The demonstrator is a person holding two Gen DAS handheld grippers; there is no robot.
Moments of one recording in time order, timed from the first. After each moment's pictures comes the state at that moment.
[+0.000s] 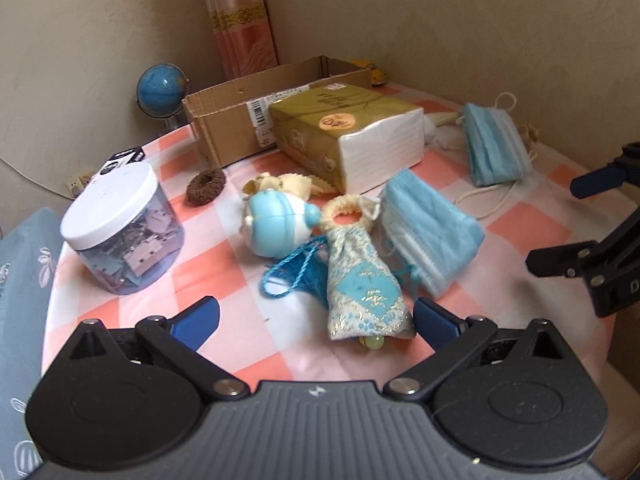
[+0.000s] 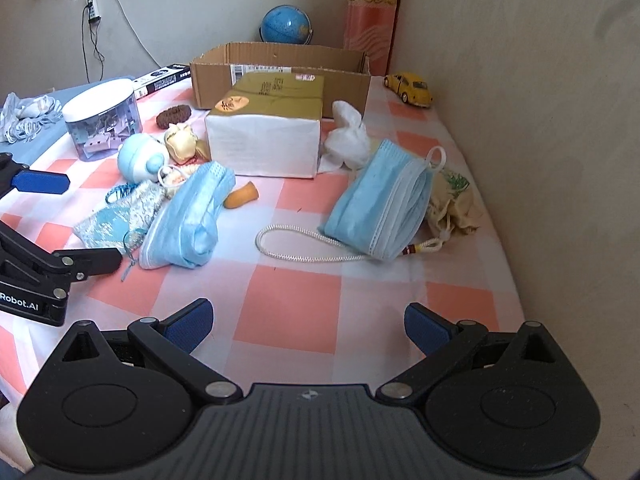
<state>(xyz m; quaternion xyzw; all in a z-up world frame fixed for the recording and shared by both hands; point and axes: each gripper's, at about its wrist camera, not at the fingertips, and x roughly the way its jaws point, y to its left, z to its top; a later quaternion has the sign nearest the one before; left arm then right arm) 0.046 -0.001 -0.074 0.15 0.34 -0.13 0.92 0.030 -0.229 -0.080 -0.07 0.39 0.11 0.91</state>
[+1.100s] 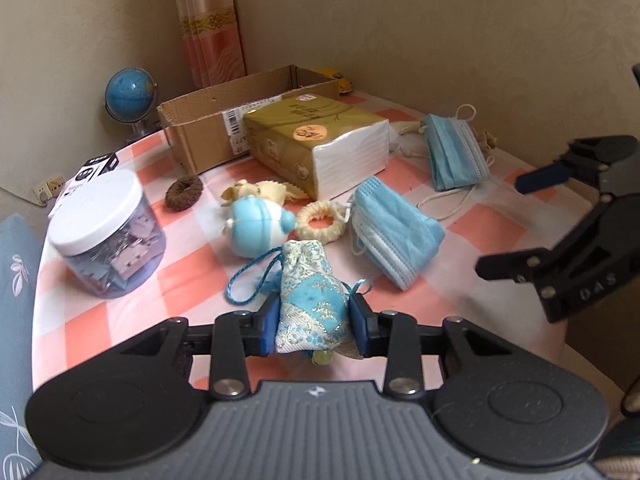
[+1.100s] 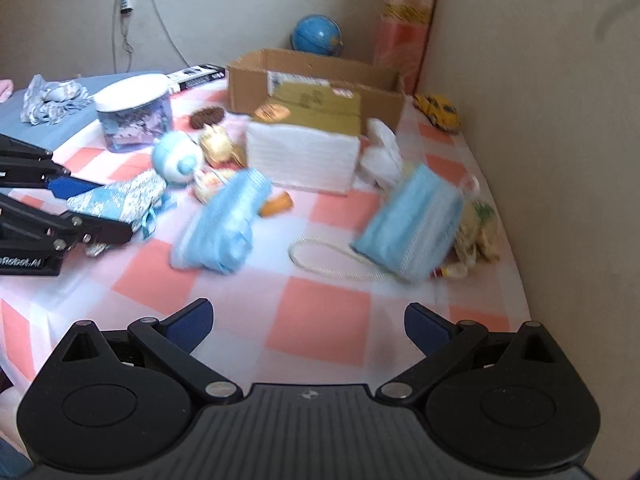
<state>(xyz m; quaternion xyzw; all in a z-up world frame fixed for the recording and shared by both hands) 0.033 0.016 -0.057 0.12 0.35 -0.20 0.91 0.022 -0.204 -0.067 -0.11 0.36 0.16 0.91</state>
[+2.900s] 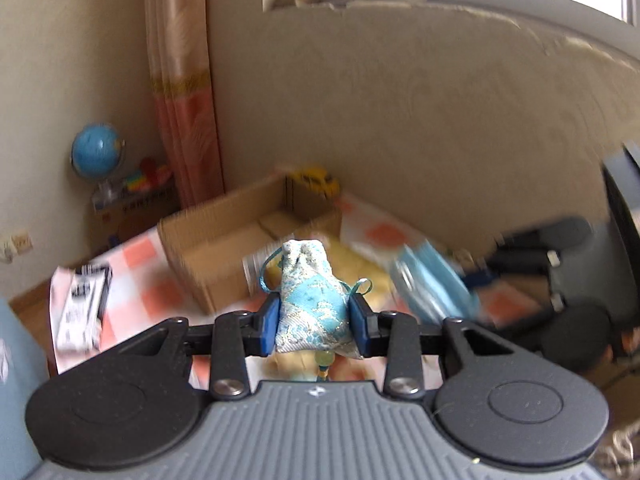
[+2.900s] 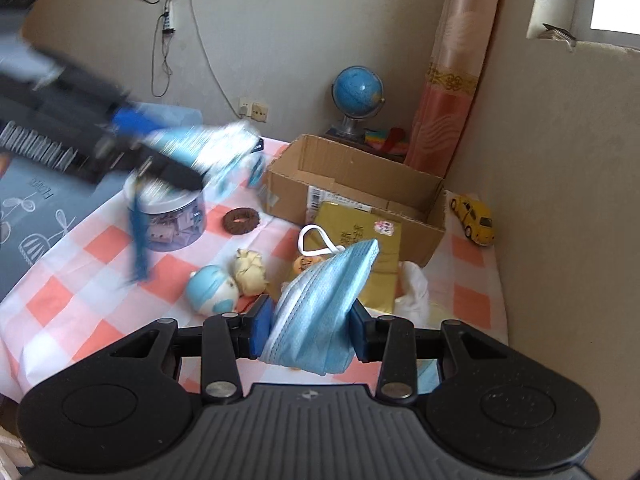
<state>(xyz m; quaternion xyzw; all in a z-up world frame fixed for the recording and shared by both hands) 0.132 0.037 0.066 0.10 0.30 -0.29 0.90 0.081 -0.165 0.011 -0.14 0.32 0.20 0.91</state>
